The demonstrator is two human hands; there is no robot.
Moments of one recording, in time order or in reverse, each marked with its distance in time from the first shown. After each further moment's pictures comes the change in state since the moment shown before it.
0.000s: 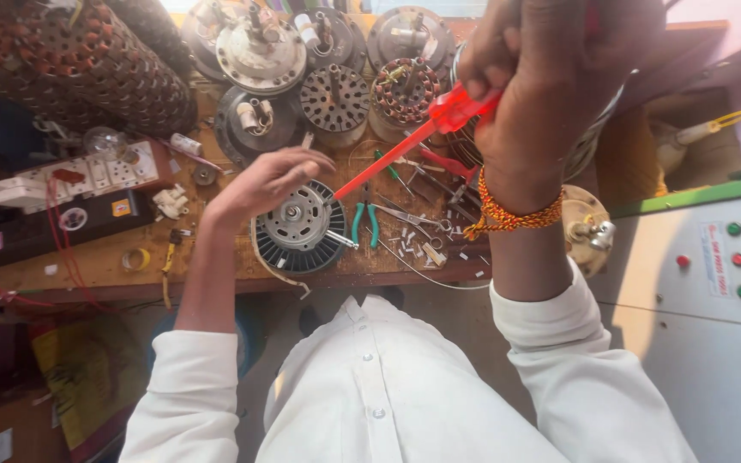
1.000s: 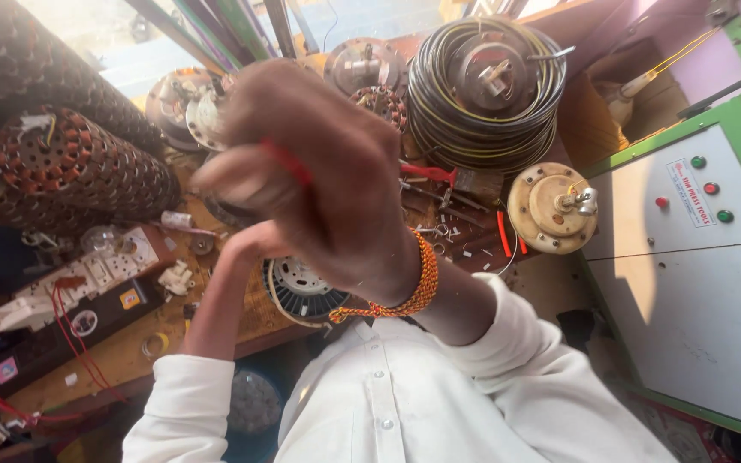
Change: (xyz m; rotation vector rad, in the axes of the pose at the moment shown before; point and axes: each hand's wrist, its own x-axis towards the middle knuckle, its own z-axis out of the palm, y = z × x) left_hand 0.035 -0.039 -0.010 0.185 -0.427 -0.188; right_hand -0.028 -0.016 0.138 -0.477 -0.315 -0.383
